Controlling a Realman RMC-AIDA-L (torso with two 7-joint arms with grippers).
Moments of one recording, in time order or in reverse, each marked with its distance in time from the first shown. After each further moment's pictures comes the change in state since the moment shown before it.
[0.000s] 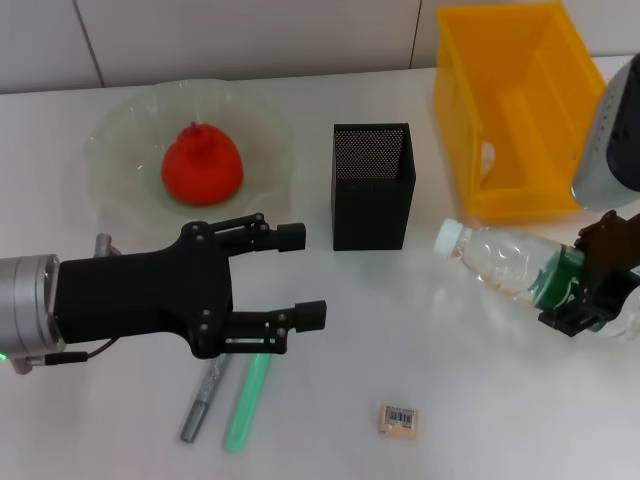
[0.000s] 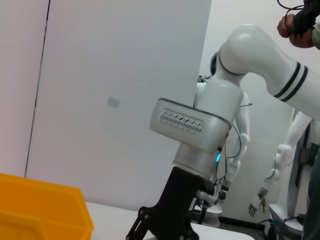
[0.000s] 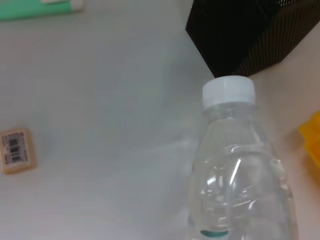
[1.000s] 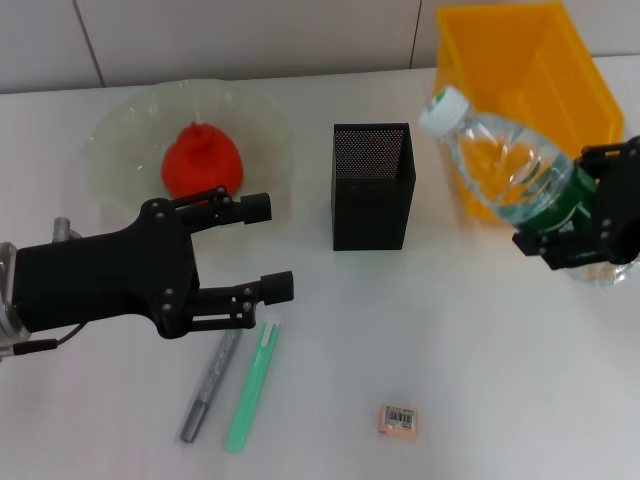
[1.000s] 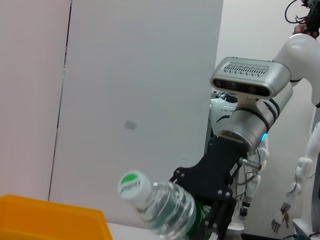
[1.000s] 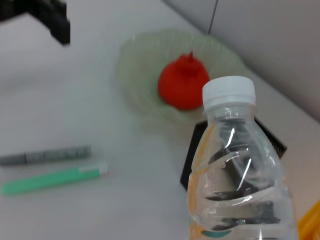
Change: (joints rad) left arm 0.029 0.000 -0.089 0.036 -0.003 0.041 0.014; right arm -0.202 0.005 0.224 -0.322 0.479 -0.019 -0.035
